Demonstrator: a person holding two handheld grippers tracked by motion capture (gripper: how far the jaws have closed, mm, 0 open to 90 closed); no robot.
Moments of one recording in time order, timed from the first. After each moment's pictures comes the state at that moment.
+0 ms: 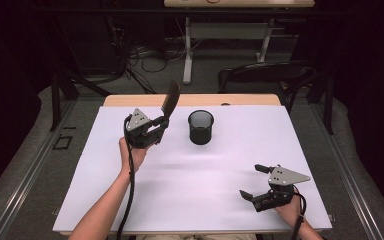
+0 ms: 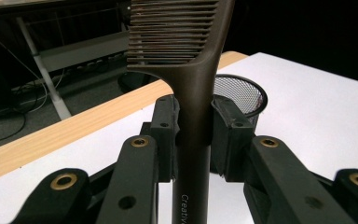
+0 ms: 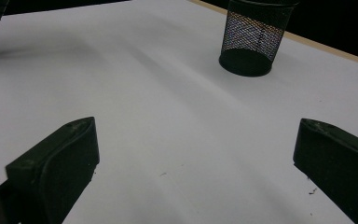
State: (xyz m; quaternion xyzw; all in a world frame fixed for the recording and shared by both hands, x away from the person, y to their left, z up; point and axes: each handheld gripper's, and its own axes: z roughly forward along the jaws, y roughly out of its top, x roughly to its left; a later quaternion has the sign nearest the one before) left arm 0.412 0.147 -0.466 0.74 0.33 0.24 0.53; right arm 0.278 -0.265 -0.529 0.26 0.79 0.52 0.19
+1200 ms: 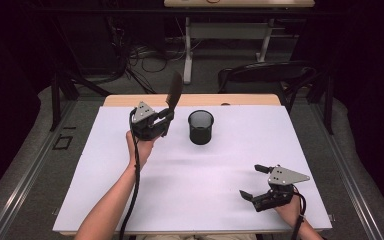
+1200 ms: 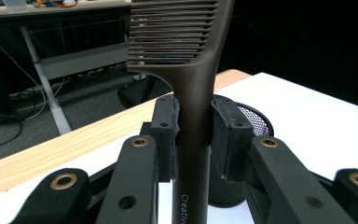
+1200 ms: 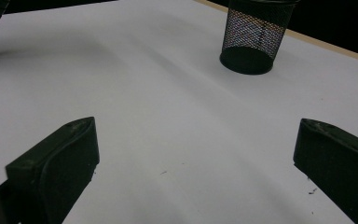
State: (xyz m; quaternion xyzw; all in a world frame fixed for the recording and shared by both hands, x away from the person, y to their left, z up) left arm 0.430 0.133 -0.460 0.72 0.33 0.24 0.55; right arm 0.279 -0.266 -0.530 0.26 0.79 0.52 0.19
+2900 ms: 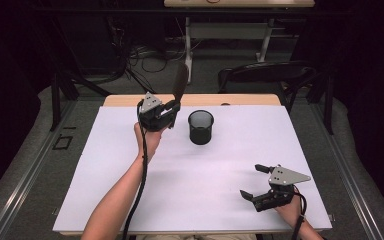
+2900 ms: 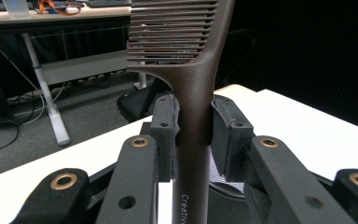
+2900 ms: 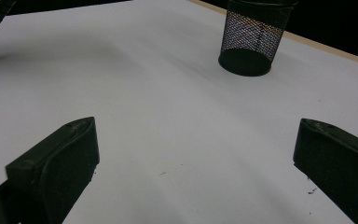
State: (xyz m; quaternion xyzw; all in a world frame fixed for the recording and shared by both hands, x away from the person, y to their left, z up) left arm 0.453 0.112 -0.451 0.71 0.34 0.24 0.56; right arm 0.278 -0.267 -0.529 0.26 0.79 0.52 0.19
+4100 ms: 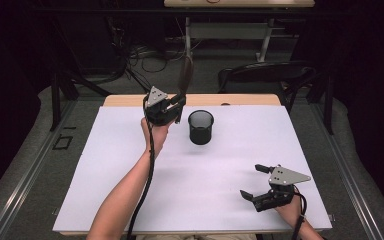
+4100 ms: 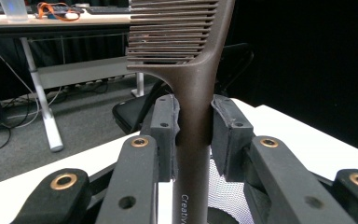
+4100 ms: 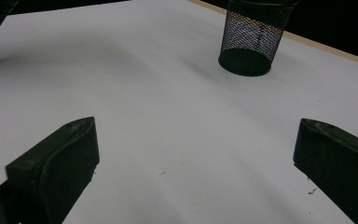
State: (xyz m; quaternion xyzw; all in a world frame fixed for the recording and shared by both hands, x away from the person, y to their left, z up) left arm 0.465 0.095 -0.443 0.69 0.35 0.24 0.58; right arm 0.278 -0.267 -0.529 0.26 0.79 0.52 0.19
